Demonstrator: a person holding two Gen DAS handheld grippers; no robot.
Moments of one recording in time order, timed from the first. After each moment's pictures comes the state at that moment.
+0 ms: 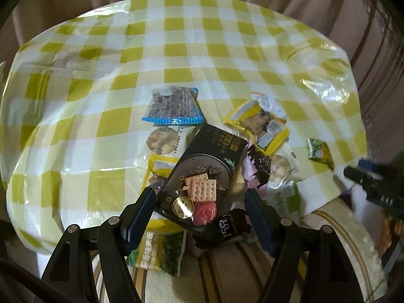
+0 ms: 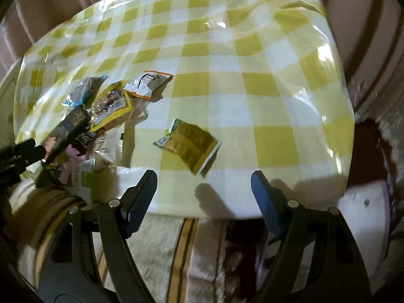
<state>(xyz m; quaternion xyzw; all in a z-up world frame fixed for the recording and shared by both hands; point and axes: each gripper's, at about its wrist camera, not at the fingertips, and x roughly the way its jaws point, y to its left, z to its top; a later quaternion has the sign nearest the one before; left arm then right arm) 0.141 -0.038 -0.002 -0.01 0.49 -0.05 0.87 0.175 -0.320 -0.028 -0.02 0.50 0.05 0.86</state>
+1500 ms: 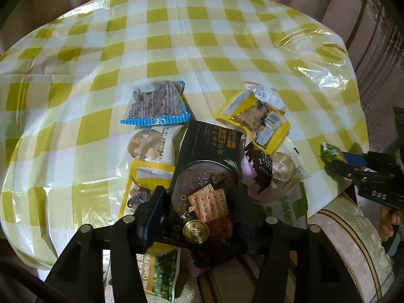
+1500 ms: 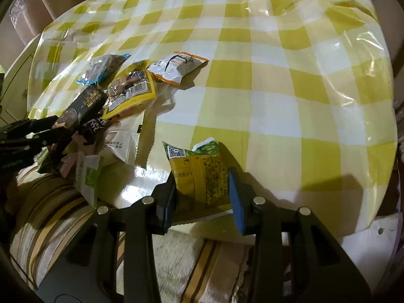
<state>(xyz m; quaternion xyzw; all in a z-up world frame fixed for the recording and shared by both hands) 0.163 -0.046 -0.017 0.00 0.51 -0.09 0.85 0.194 -0.302 -0.053 -0.02 0.52 0.14 0.84</state>
